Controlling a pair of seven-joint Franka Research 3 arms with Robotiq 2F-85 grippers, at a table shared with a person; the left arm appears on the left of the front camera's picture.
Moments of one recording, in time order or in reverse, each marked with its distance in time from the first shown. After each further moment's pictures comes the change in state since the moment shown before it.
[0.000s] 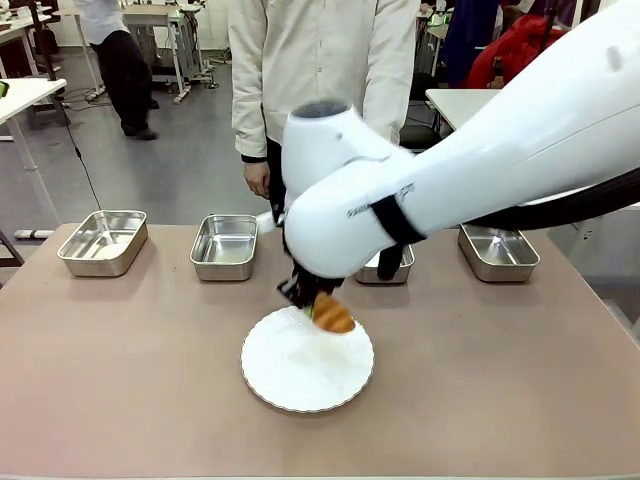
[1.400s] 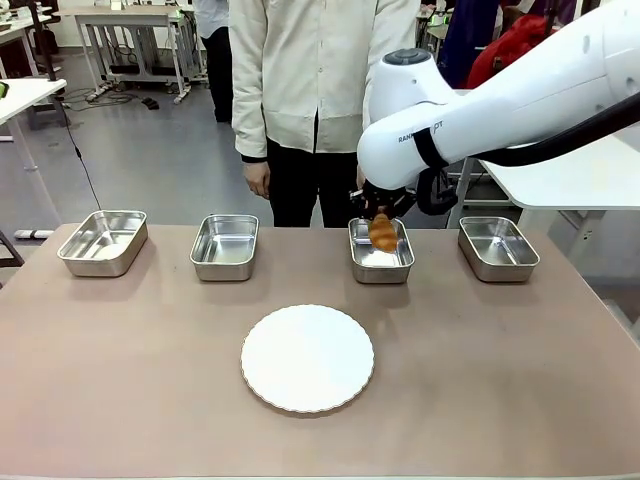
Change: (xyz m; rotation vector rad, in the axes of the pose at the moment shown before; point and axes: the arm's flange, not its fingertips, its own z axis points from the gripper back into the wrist) left arm -0.001 0.001 0.000 0.000 0.000 0.001; right arm 0.088 -0.213 -0.016 -0.060 -0.103 -0.614
